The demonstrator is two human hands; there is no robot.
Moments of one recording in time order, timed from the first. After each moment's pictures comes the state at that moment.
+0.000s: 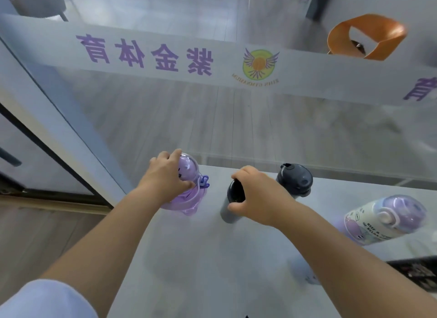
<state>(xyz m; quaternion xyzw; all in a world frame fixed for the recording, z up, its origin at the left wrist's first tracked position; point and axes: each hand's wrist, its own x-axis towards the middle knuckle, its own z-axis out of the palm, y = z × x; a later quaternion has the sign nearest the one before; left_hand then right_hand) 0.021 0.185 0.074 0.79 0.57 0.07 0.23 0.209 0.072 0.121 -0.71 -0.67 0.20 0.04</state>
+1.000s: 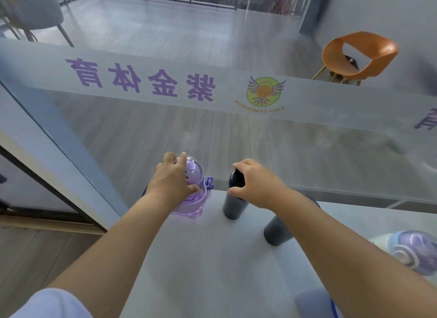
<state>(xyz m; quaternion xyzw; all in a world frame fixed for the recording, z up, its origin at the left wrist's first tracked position) 0.053 0.241 0.073 0.80 0.56 0.09 0.21 0.242 0.166 0.112 -0.73 -0.66 0.19 0.04</state>
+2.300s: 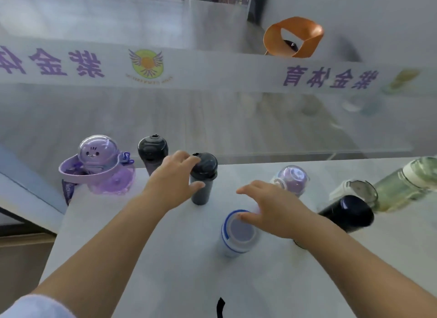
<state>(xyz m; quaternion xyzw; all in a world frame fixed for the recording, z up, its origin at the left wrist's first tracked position) 0.190 0.080 0.106 0.90 0.38 0.10 0.18 0.361 -0.076 0.139 -0.75 -0.64 0.17 0.03</state>
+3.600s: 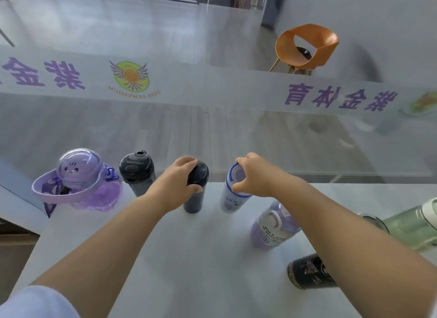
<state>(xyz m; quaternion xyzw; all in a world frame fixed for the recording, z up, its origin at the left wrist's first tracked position) 0.251 0.126 0.082 0.86 0.40 0.11 0.31 0.445 0.041 0.137 -0.77 -0.60 0.20 -0.01</state>
